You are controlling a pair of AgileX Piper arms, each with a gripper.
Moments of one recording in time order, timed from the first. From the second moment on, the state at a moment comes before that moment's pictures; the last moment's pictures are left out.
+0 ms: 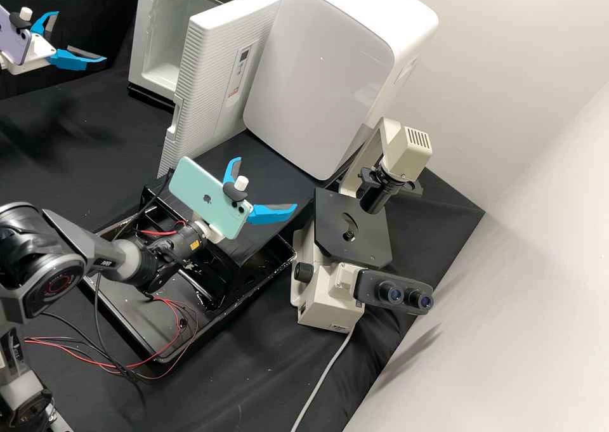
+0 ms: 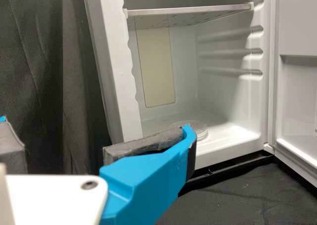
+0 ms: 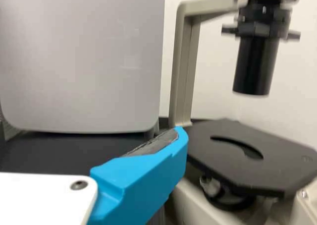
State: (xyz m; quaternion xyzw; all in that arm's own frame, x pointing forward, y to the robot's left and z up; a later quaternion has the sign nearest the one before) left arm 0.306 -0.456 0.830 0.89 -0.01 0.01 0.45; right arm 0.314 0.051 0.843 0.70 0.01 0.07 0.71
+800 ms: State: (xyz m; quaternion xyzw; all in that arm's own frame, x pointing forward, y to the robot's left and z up) left arm 0.306 -0.456 0.830 0.89 -0.01 0.01 0.45; right arm 0.392 0.146 0.859 0.64 0.06 0.17 0.74
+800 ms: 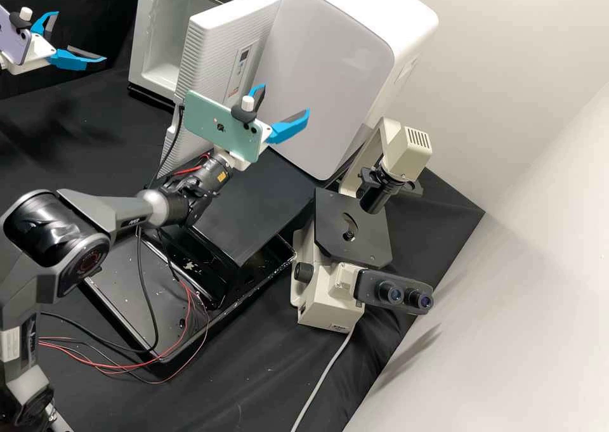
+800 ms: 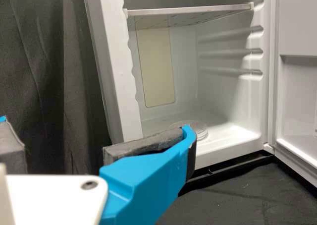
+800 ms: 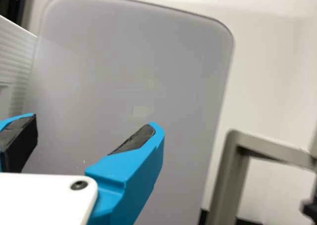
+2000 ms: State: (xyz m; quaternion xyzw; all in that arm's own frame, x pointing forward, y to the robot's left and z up) left arm 0.306 -0.456 0.830 0.89 -0.01 0.01 0.45; right arm 0.439 0.236 0.833 0.59 0.11 0.17 0.78
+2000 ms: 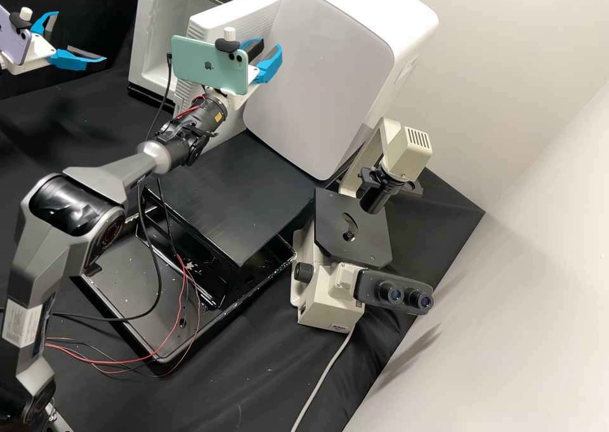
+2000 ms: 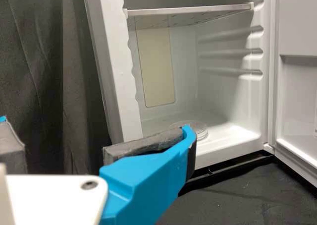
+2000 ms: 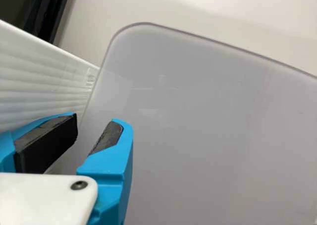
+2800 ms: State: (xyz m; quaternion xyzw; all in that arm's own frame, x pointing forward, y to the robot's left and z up) left arm 0.306 -0.456 0.830 0.89 -0.01 0.01 0.45; right arm 0.414 0.322 0.805 0.61 0.20 0.19 0.74
